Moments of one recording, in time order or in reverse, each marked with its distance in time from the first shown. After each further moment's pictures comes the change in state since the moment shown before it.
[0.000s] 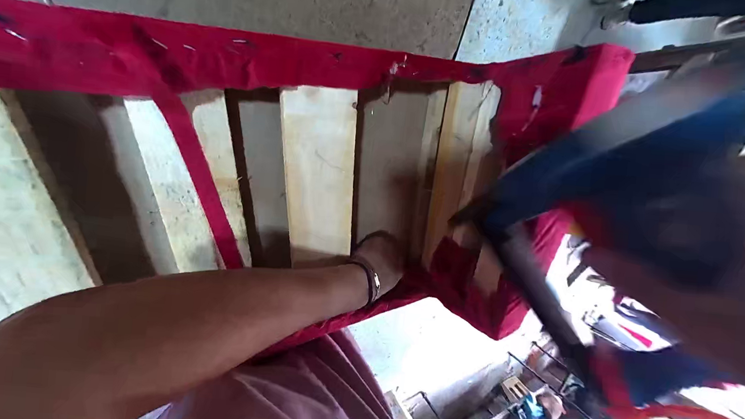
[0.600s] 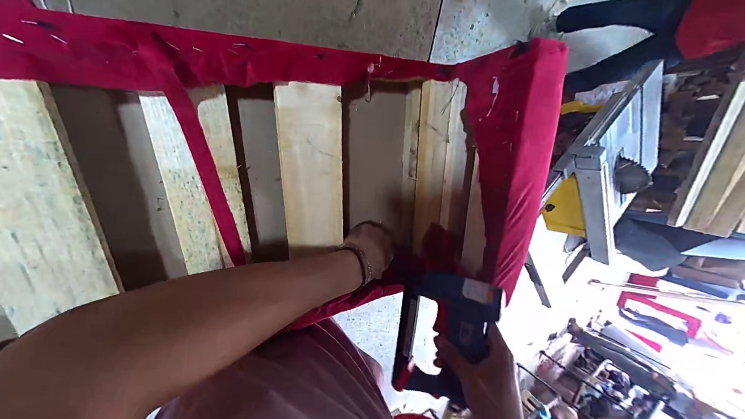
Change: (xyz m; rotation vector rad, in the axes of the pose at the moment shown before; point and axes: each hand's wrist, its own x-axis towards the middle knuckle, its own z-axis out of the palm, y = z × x) left_hand 0.003 0.001 0.004 -0.136 0.046 -0.093; right_hand -0.142 -0.021 0.224 0.983 0.070 0.450
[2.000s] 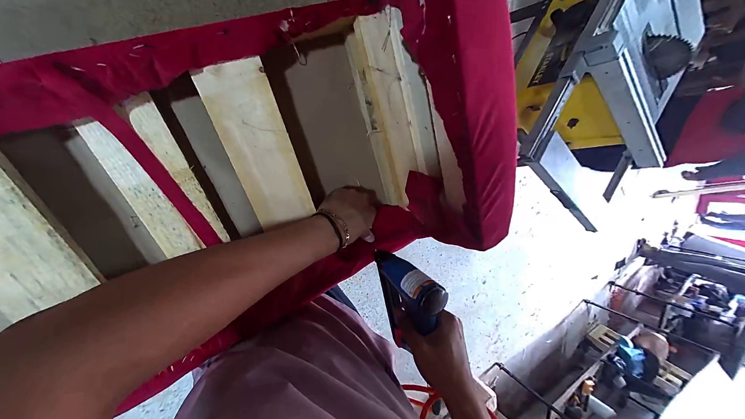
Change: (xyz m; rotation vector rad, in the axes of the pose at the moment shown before) left_hand 0.004 0.009 -0.008 0.381 -0.093 0.036; right_hand -0.039 0.038 0.060 -0.080 -0.010 0.010
